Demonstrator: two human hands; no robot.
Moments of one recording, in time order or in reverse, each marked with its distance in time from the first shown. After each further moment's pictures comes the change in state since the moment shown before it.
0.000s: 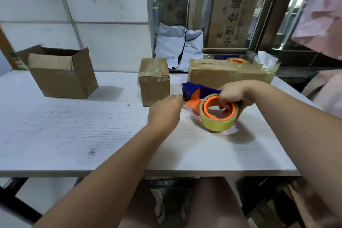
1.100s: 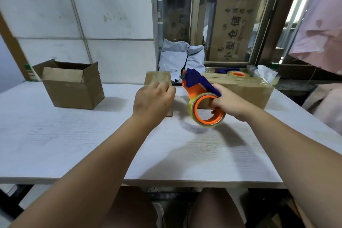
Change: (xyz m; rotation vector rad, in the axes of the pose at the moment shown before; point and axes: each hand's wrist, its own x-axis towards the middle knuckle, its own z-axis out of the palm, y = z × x) left_hand 0.006 -0.027 -0.063 0.458 0.390 0.306; right_hand -0.004 -0.004 0.019 0.412 0.283 -0.514
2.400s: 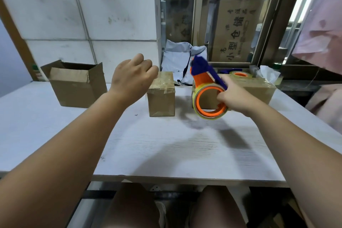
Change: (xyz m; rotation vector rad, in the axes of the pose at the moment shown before) left_hand 0.017 -0.074 -0.006 0.240 0.198 0.141; right_hand -0.013 -0.020 -0.008 -0.123 0.119 -0.037
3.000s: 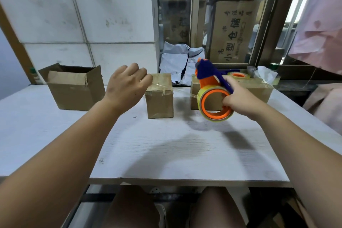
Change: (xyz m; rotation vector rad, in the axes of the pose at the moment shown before) left_hand -0.017 -0.001 0.020 0.066 0.141 0.059; right_hand -0.012 0.008 -0.012 0.033 0.004 -0.015
